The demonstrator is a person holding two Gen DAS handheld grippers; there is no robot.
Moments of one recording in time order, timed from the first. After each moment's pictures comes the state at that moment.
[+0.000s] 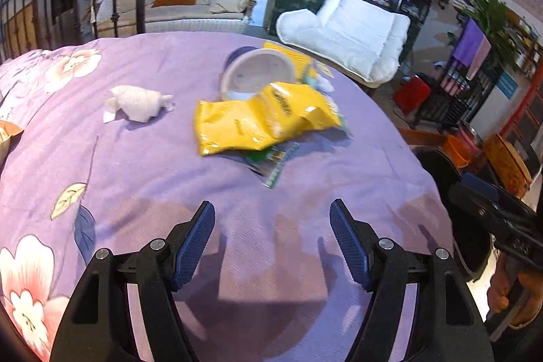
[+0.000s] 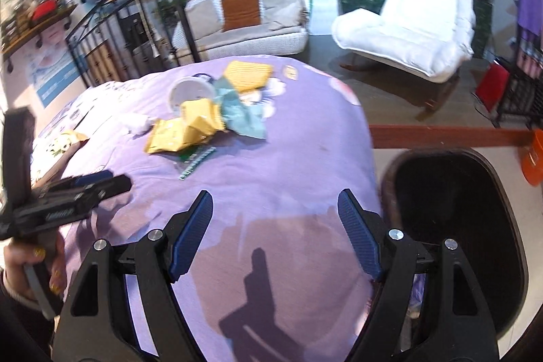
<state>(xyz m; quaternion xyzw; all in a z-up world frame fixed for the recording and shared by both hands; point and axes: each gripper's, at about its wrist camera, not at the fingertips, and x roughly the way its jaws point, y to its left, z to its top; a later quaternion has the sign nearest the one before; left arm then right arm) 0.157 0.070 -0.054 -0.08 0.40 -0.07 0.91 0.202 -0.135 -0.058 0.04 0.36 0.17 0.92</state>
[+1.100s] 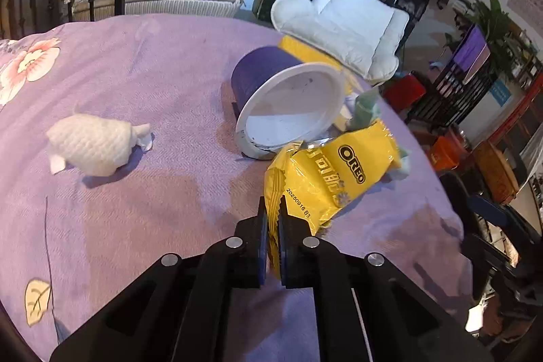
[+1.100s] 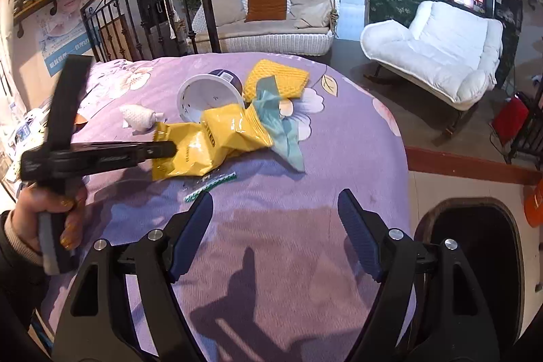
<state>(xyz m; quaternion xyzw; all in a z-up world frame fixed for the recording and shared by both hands) 0.230 0.105 -0.069 -0.11 0.42 -0.12 0.89 0.257 -0.082 -0.062 -0.02 0.36 0.20 0.91</state>
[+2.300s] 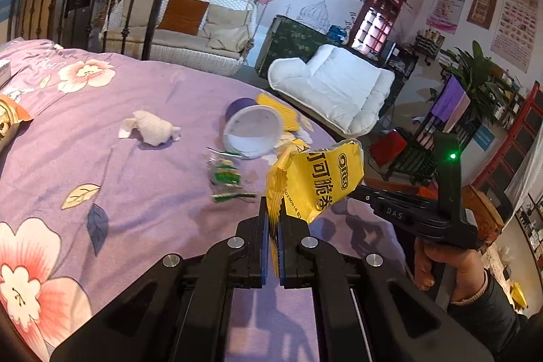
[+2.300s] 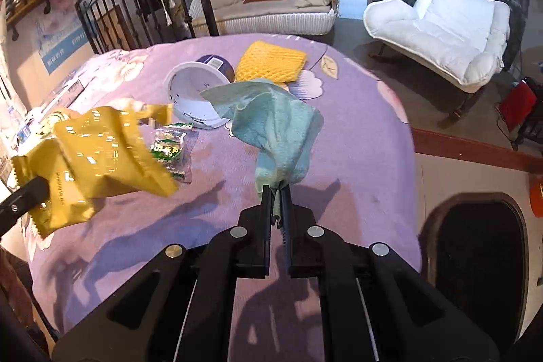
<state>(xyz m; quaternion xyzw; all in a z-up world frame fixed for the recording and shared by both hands) 0.114 0.088 -0.020 -0.16 0.30 -0.10 0.93 0.277 -0.086 -0.068 -0.01 0.40 0.20 0.89</state>
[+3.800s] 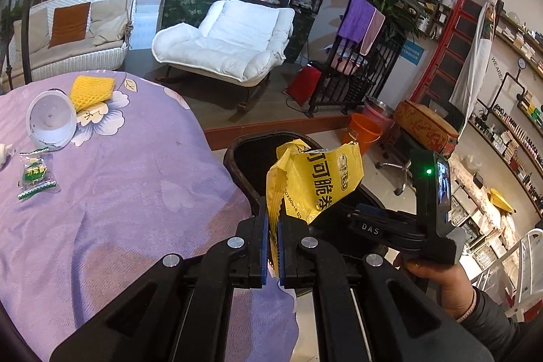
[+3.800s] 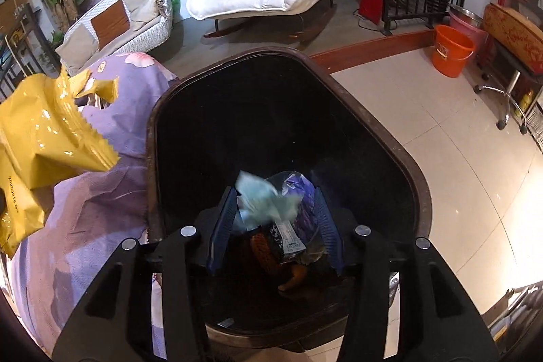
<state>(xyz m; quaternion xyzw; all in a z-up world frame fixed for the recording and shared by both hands) 0.119 -0.117 -0.038 -0.04 0.34 -0.27 0.90 0.168 -0.332 -0.135 0.15 0.43 -0.07 0.89</state>
